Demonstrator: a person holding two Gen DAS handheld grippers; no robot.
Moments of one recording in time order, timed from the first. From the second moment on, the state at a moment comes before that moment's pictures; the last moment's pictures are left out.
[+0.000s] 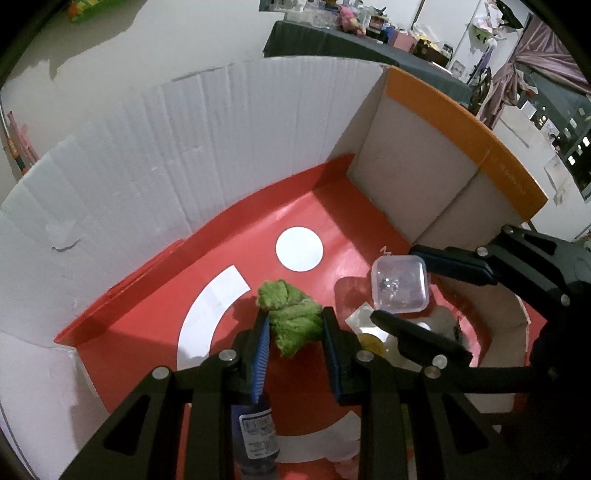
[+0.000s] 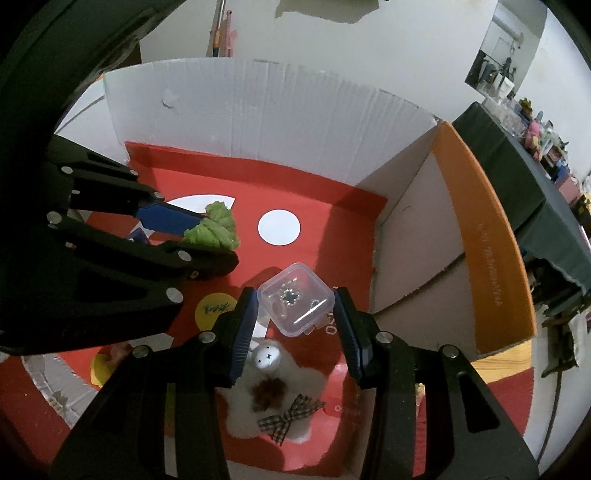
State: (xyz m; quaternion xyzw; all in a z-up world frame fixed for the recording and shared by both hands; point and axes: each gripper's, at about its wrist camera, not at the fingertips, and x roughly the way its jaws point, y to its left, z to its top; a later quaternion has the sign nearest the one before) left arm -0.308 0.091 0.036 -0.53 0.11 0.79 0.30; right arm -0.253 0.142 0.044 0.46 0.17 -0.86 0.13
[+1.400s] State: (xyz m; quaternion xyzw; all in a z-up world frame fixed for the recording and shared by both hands) left arm -0.309 0.090 0.035 -0.53 0.11 0.78 0.30; right arm -0.244 0.136 0.035 0.51 0.17 -0.84 0.13
